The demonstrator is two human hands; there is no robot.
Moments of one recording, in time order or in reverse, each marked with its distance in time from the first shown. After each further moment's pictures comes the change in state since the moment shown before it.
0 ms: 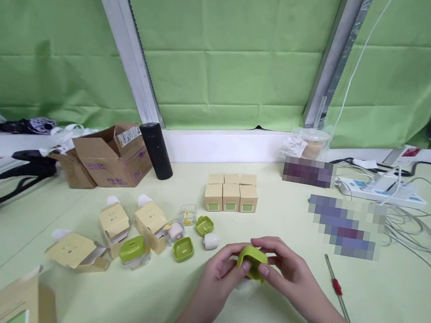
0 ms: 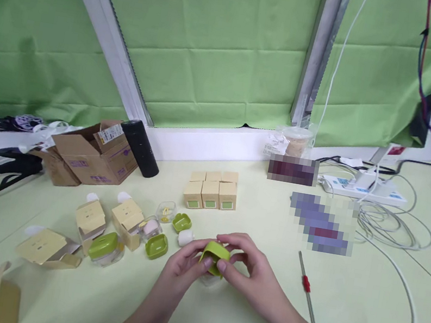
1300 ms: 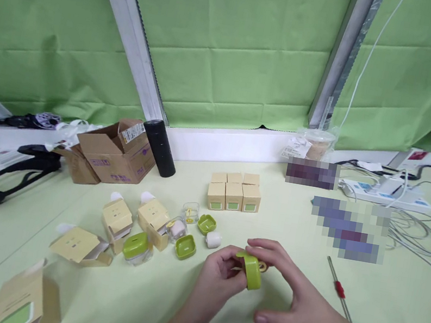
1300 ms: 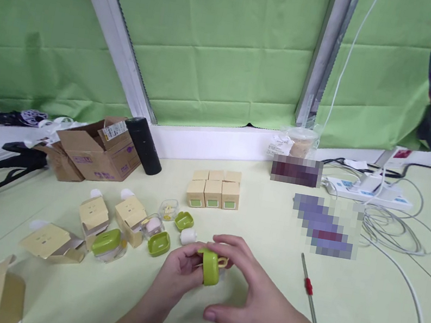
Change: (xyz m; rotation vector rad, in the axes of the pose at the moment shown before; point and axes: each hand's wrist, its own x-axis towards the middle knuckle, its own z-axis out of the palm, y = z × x) left_hand 0.002 0.003 0.000 -0.064 0.039 -0.049; right_hand -0.007 -0.003 -0.001 -0.326 -0.174 -0.258
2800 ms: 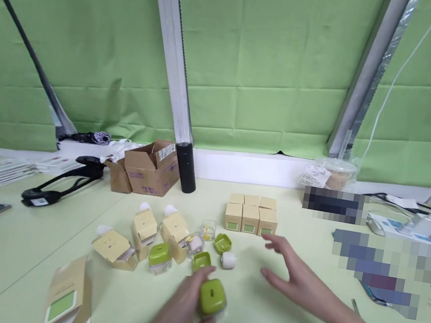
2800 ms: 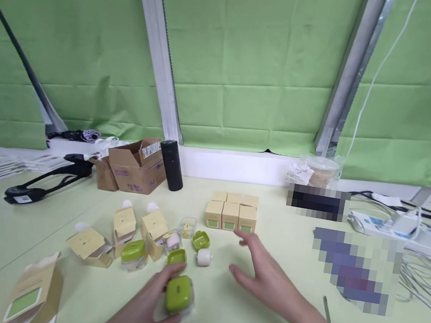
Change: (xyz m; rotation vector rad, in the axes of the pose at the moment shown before) left_hand -0.060 0.009 -0.079 0.948 0.216 0.030; right_hand 0.046 0.025 -0.020 -0.428 -0.033 0.007
